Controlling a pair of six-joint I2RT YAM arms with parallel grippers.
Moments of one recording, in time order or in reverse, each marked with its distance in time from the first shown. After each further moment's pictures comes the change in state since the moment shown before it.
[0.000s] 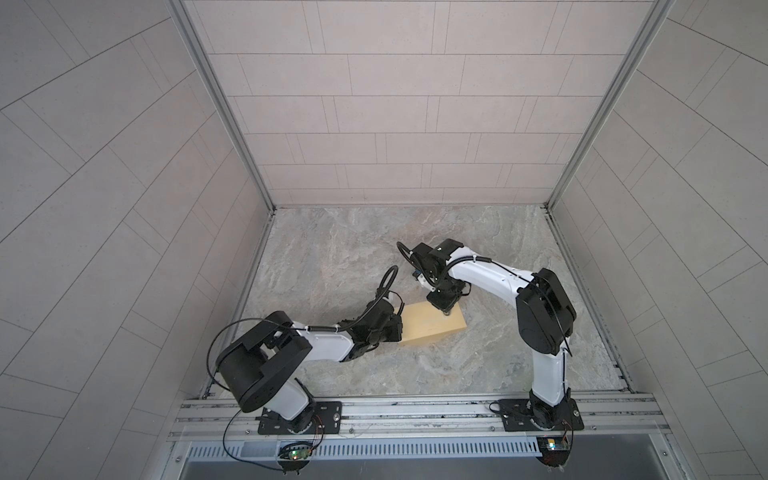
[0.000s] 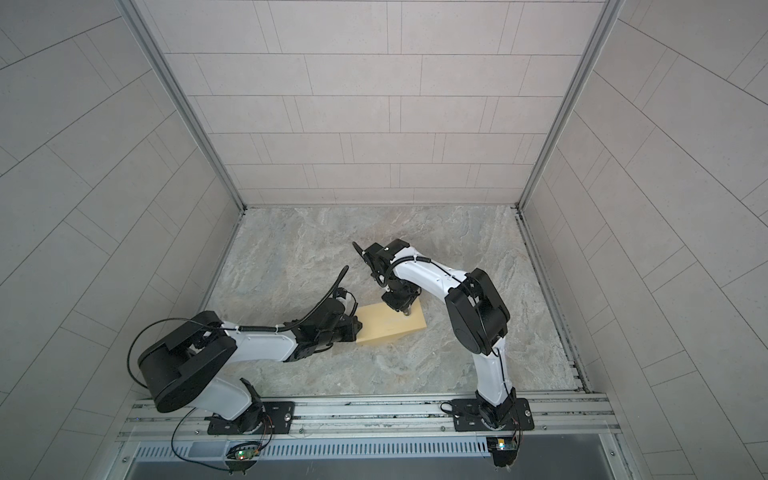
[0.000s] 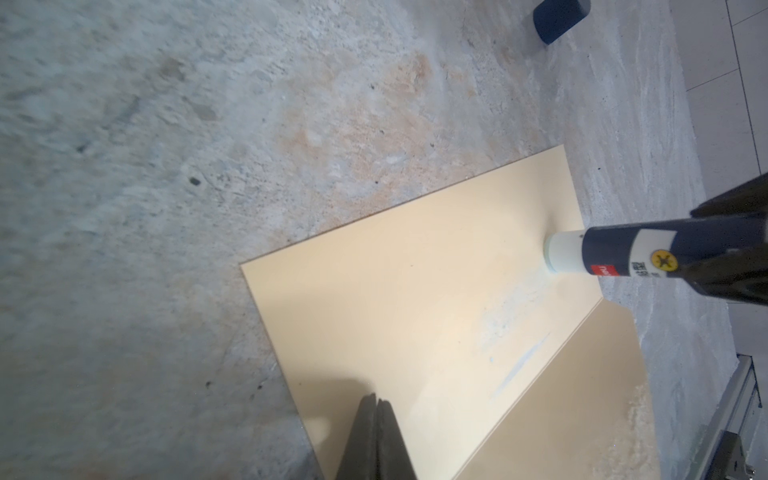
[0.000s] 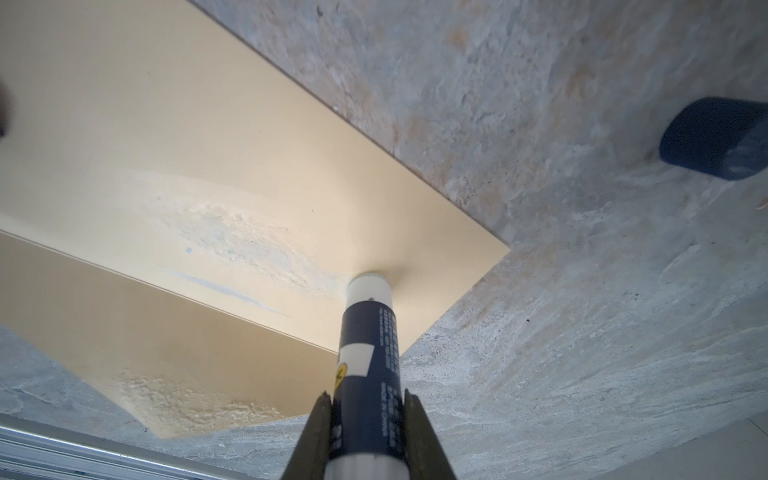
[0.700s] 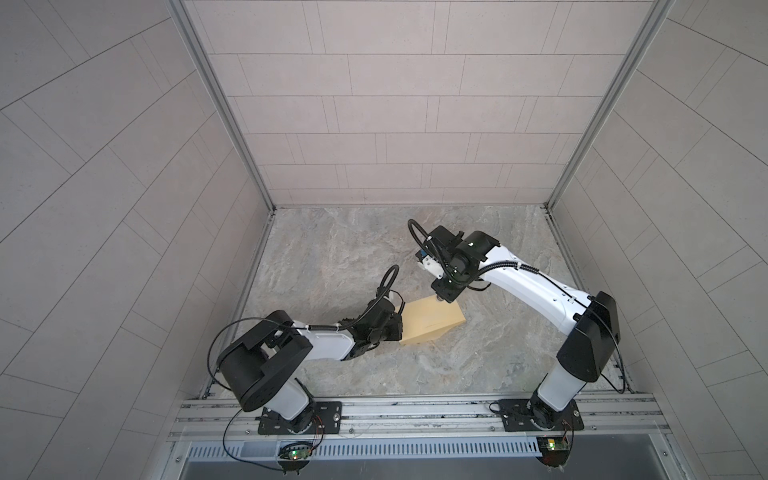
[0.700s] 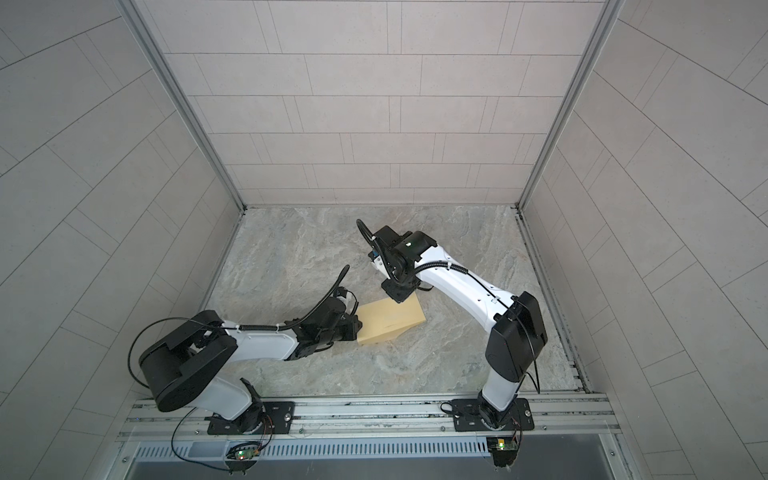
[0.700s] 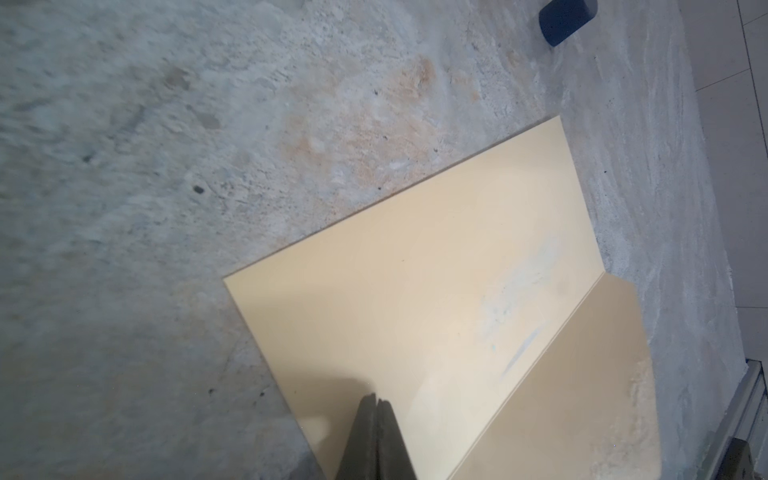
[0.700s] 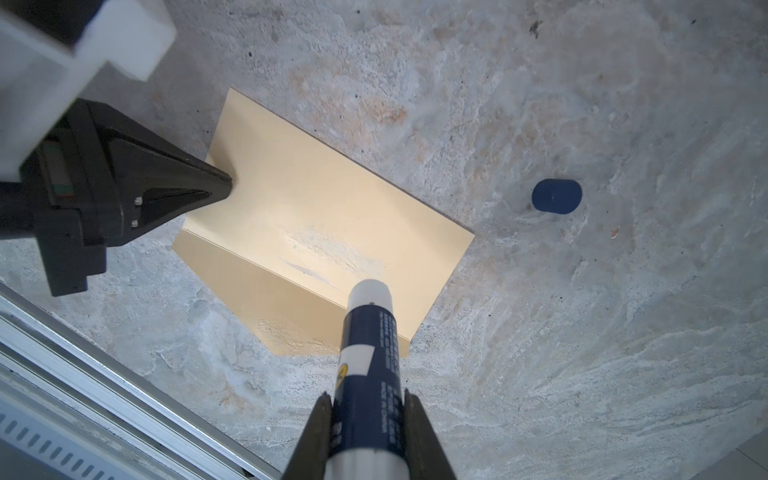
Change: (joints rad) left arm 0.000 0.006 0.016 -0.019 -0.008 0.001; right arm 0.024 -0.261 0.006 0.041 -0.076 0.006
